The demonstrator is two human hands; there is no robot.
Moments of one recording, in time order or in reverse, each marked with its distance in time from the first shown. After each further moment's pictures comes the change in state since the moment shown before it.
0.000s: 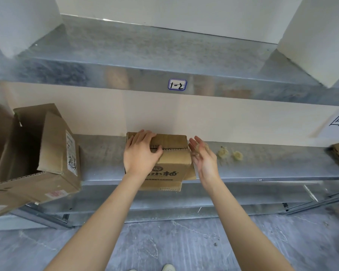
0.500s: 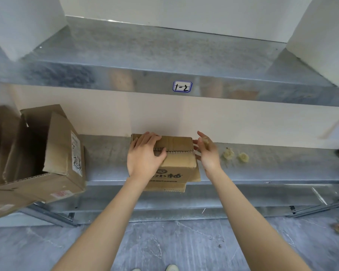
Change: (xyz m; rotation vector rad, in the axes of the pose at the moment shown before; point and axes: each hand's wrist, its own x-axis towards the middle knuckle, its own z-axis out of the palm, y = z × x) left_hand -0.004 -0.002 -0.002 0.017 0.025 0.040; right_hand 0.028 -0.006 0.007 -0.346 0.012 -0.072
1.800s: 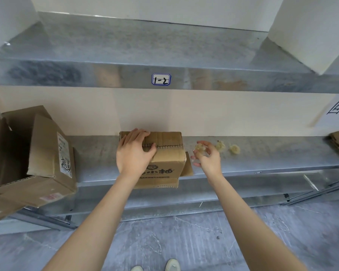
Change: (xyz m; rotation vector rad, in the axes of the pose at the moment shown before) left_hand 0.001 0.005 -0.002 -0.006 0.014 -0.041; right_hand -0.008 0.037 -0.042 -0.115 0.138 0.031
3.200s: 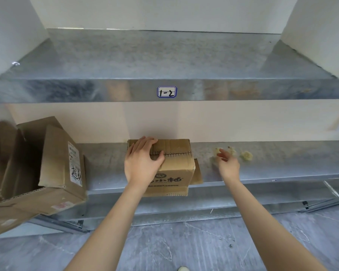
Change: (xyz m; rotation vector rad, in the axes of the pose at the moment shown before) left_hand 0.002 0.001 0.001 -0.004 0.004 -0.021; right_hand 0.034 0.016 -0.021 -0.294 0.145 0.075
